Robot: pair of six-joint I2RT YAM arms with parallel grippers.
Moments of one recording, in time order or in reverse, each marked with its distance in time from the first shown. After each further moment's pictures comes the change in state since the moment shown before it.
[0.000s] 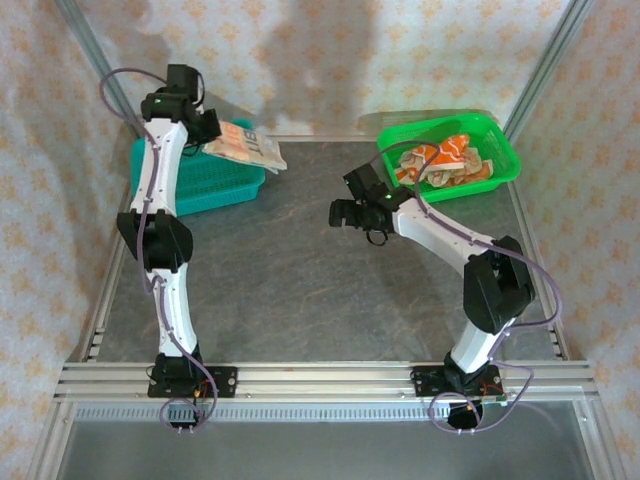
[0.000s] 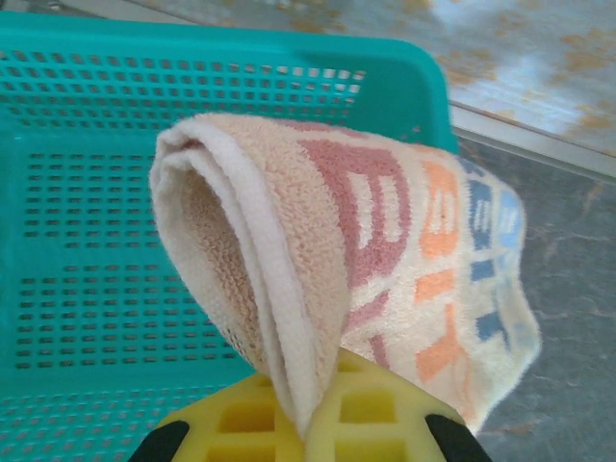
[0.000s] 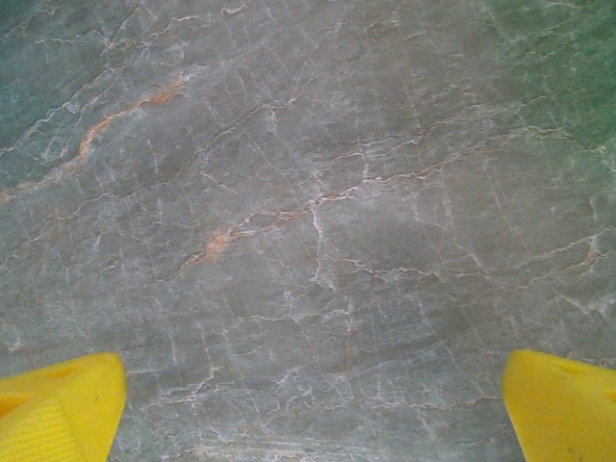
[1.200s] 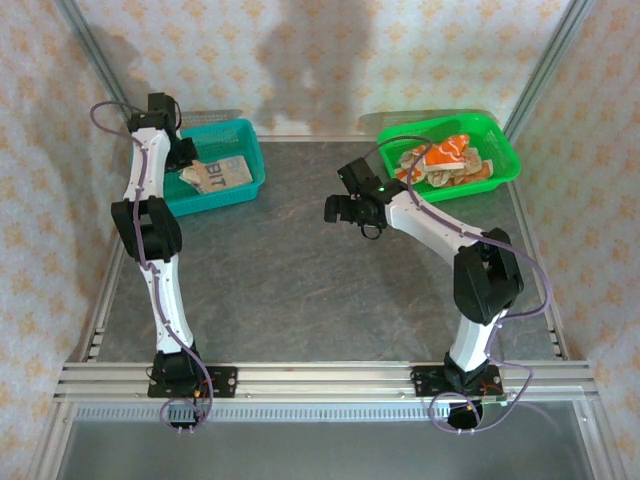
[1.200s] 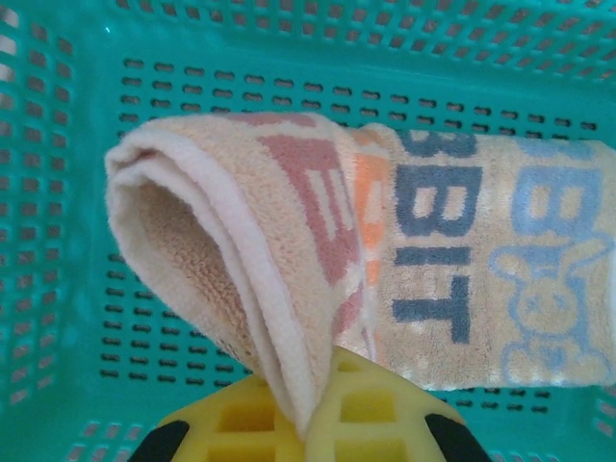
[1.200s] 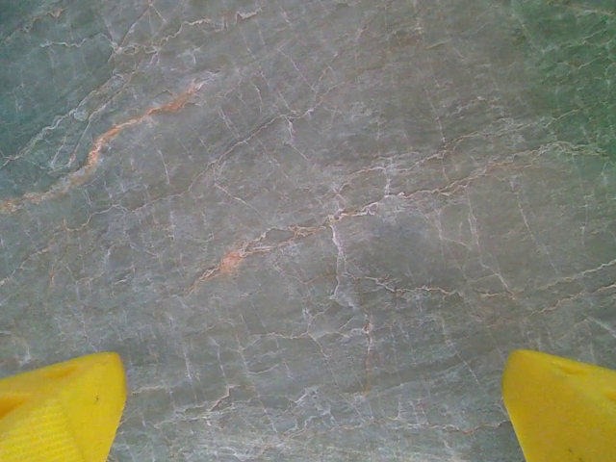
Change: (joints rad) left arm 0.136 0.169 -0.062 0.024 -0.035 0.055; right arm 0.000 0.074 0.090 -0.041 -0.014 0.000
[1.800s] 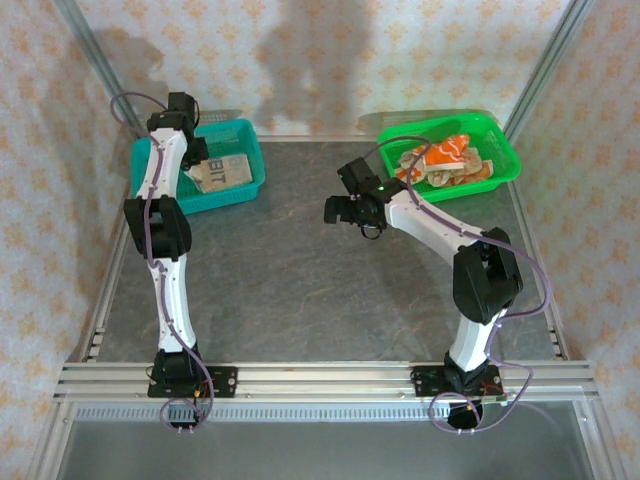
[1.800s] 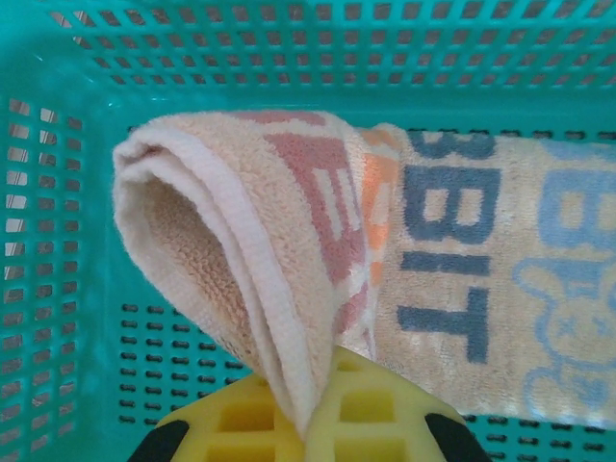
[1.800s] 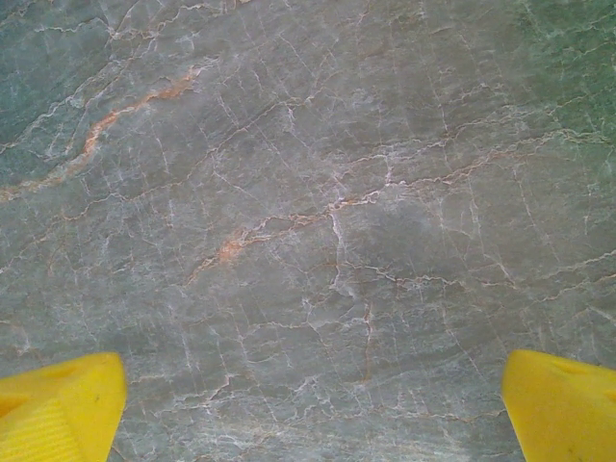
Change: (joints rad) left arm -0.066 0.034 0.011 0.055 -0.148 0.062; right arm 0.000 0.002 0.007 -0.022 -0.011 0.000
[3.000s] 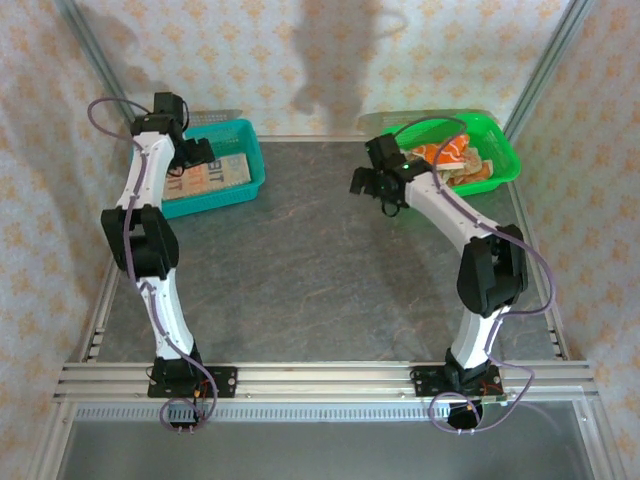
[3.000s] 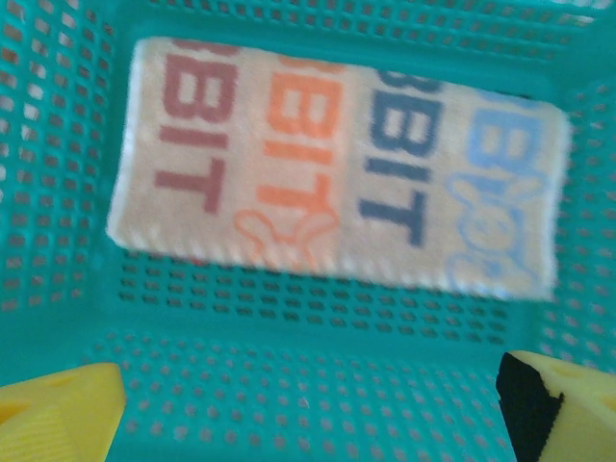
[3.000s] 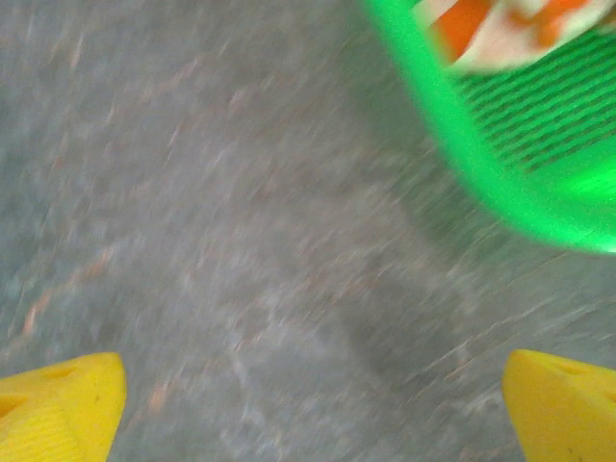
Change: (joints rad) left arm -0.005 -0.358 -0.392 0.073 0.110 -0.136; right arm -0.184 0.020 0.135 -0.027 0.120 0.013
